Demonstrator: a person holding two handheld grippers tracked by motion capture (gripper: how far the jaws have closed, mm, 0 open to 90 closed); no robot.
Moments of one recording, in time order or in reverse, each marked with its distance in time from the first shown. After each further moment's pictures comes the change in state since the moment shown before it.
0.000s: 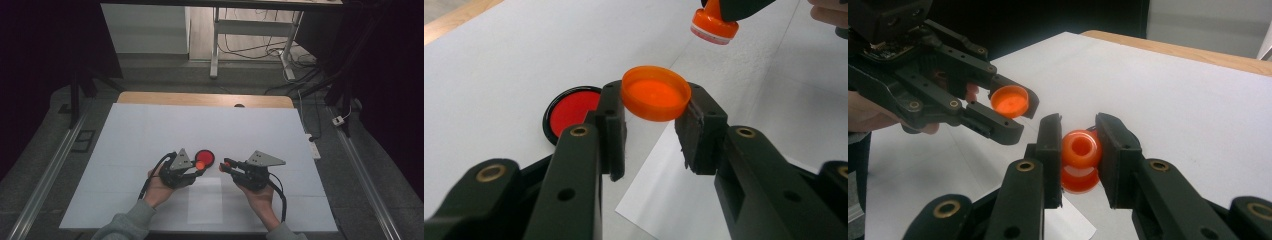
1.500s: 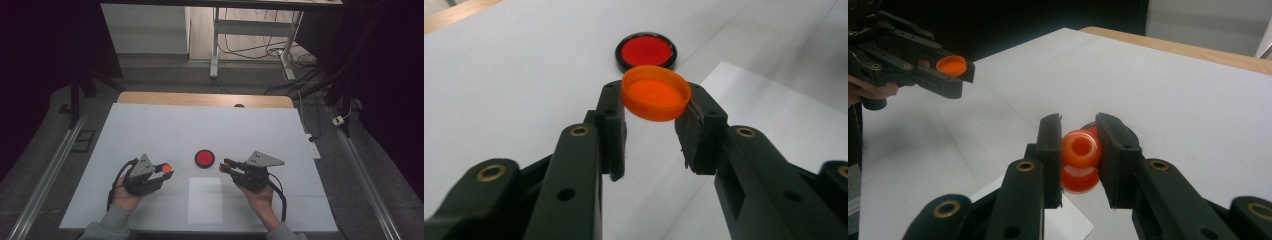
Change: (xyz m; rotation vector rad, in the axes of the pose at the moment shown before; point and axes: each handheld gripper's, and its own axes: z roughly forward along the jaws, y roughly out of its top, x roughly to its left) left arm 0.023 -0.059 -0.070 -0.003 0.121 -0.126; right arm 0.000 -0.002 0.001 0.013 -0.006 -0.014
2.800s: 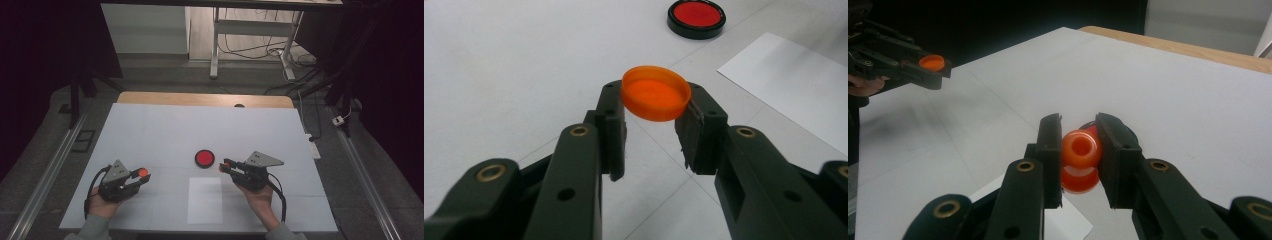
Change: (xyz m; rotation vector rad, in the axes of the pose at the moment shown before) left arm 0.023 -0.039 -0.033 0.009 0.072 -0.105; right arm 0.000 -0.001 0.002 0.001 -0.004 0.001
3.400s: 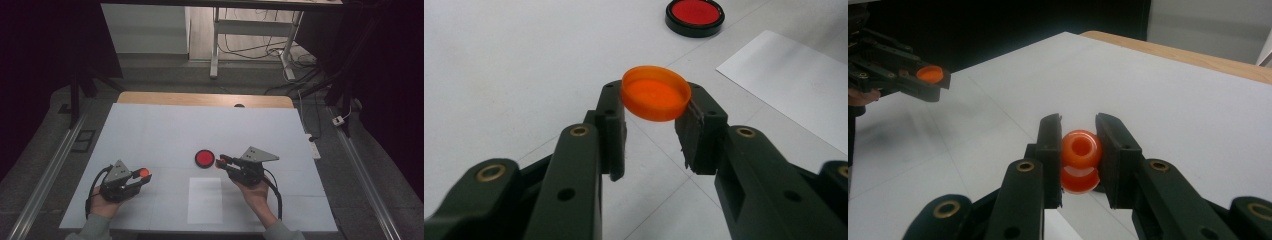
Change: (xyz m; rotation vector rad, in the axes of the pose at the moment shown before) left arm -0.001 0.001 0.003 0.009 -0.005 0.008; right arm -0.001 0.010 0.014 -0.005 0.009 -0.013
